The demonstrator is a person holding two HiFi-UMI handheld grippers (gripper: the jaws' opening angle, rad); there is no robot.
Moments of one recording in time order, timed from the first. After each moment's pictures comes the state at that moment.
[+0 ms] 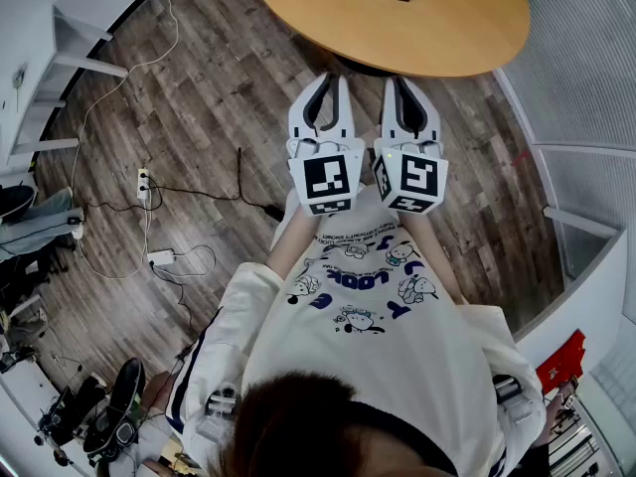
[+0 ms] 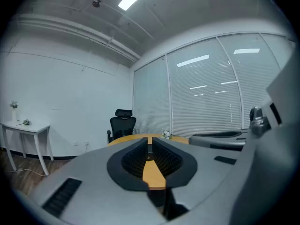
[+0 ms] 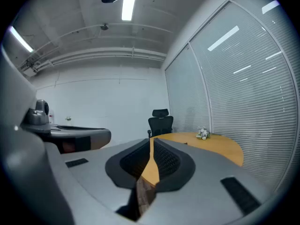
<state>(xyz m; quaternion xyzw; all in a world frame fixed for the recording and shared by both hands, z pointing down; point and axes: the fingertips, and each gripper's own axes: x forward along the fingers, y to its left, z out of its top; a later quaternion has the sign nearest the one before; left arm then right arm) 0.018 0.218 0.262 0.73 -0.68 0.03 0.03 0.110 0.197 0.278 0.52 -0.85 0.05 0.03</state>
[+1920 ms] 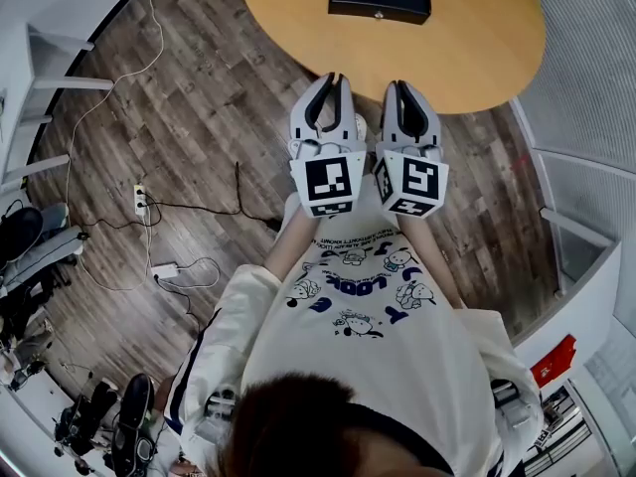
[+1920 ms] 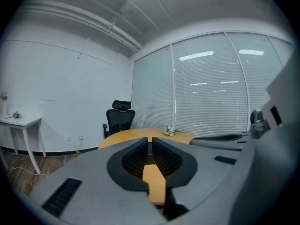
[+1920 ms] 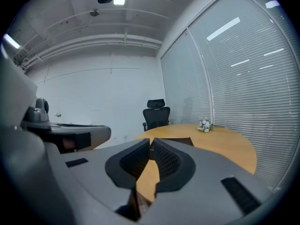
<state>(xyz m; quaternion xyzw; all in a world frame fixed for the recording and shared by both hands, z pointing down) -0.027 0.085 0.301 0.74 -0.66 0.04 0.07 0.068 0.071 0.323 0.54 -0.83 0.09 0.07</state>
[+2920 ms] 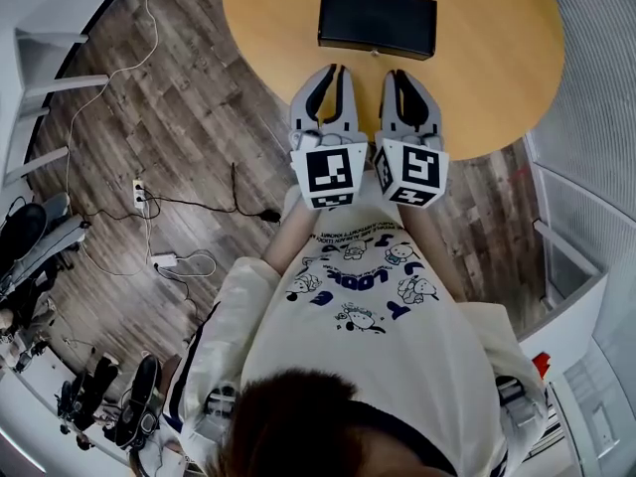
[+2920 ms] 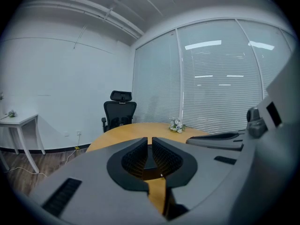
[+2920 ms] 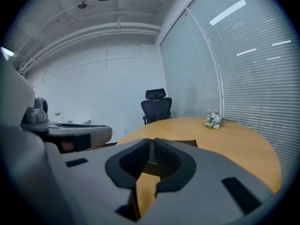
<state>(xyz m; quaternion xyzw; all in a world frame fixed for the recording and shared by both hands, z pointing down) -0.013 -0.072 0.335 0.73 -0.68 0.08 0.10 0.073 -0.091 0.359 0.51 -0.84 0.13 0.10</state>
